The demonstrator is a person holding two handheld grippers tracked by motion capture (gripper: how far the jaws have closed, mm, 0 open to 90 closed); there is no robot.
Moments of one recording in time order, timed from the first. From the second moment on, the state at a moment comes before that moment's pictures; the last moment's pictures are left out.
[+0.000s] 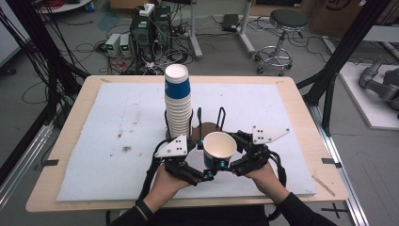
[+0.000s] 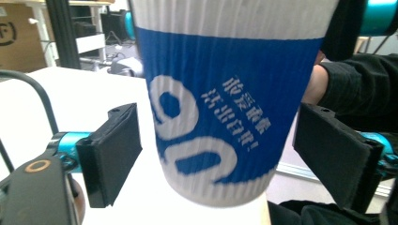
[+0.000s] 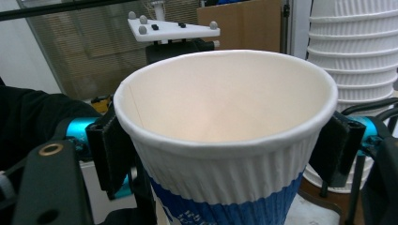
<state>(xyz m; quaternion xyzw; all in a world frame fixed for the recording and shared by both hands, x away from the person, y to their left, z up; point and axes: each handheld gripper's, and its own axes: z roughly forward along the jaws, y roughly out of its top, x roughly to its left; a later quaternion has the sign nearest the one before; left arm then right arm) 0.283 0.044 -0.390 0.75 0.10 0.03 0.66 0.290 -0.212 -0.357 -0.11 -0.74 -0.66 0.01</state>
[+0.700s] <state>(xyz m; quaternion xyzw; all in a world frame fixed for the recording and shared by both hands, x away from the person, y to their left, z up) 0.273 0.111 -0.383 0.75 0.14 0.13 0.63 0.301 -0.238 -0.359 -0.14 -0.75 -0.65 -0.04</state>
